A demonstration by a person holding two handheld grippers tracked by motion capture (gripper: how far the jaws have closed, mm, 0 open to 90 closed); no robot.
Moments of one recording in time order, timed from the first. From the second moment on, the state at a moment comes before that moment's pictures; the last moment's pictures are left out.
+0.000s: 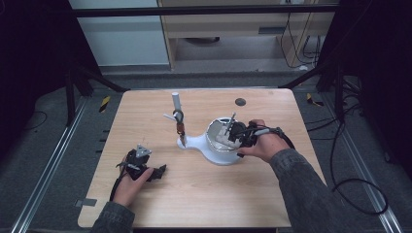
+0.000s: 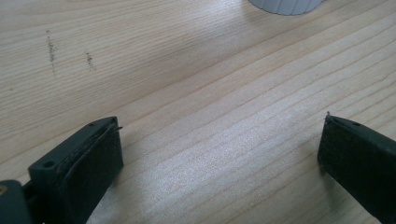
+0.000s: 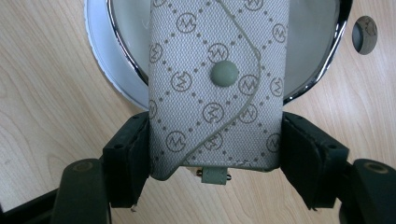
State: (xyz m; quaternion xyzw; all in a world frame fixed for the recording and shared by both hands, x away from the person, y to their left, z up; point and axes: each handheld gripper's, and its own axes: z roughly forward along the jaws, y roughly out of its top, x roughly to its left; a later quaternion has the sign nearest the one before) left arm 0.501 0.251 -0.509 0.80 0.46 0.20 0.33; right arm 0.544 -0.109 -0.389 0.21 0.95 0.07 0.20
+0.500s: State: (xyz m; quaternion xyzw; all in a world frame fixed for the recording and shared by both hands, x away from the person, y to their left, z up) left arm 0.501 0.251 -0.509 0.80 0.45 0.20 0.33; right arm 0.547 -0.106 -0.390 0.21 0.95 0.07 0.20
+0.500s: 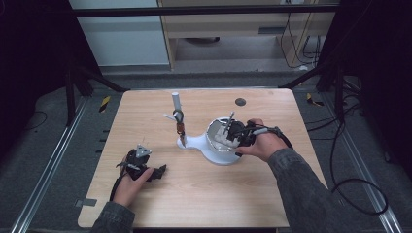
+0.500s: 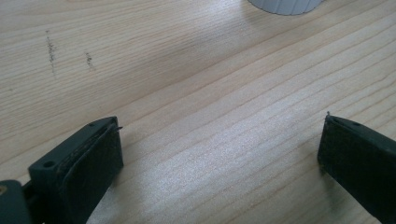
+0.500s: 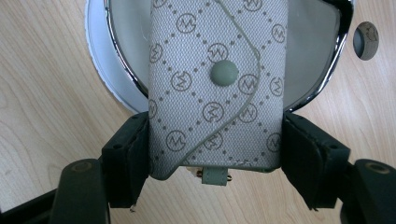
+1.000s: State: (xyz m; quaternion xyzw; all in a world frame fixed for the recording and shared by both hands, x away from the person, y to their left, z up) left arm 0.502 0.251 -0.509 0.80 0.45 0.20 0.33; right arm 0.553 -0.102 -0.390 0.23 0.95 0.08 0.18
